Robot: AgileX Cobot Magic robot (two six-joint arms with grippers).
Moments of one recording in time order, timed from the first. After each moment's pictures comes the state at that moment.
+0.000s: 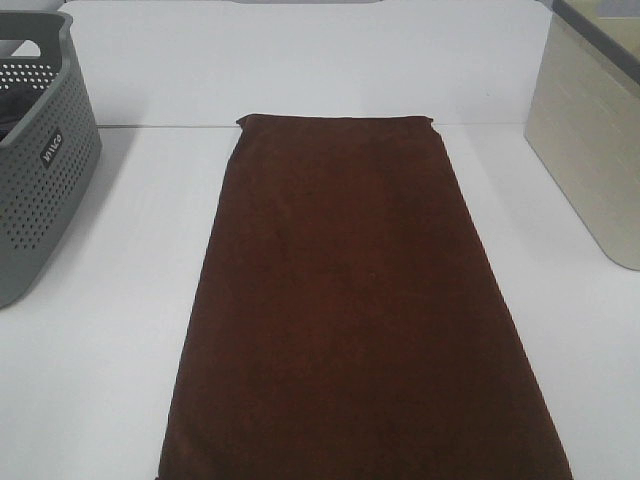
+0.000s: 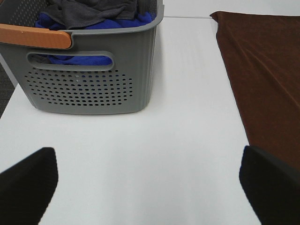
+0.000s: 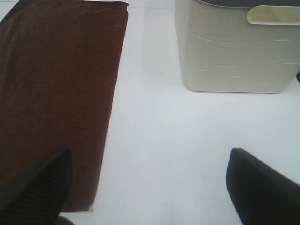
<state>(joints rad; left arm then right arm) 0.03 0.00 -0.50 -0.02 1.05 -0.05 0.01 0.00 -0.50 0.07 1.07 -0.05</state>
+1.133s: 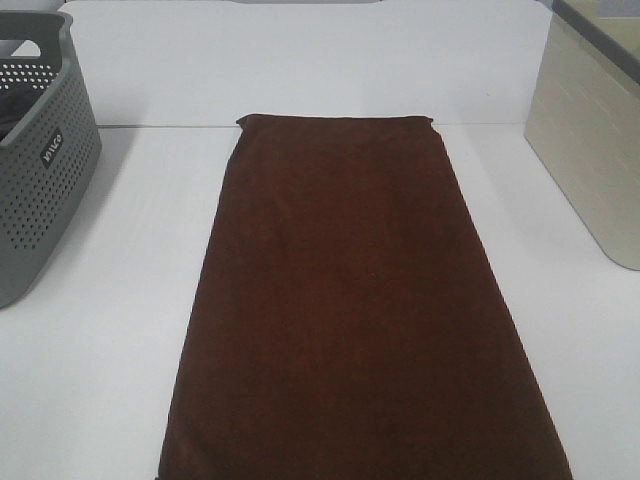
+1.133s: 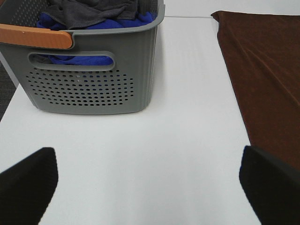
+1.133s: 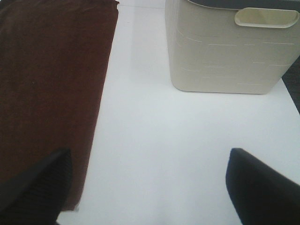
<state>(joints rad) 0.03 0.00 -0.50 -0.01 1.05 -0.04 0.01 0.00 -0.50 0.03 1.07 -0.06</state>
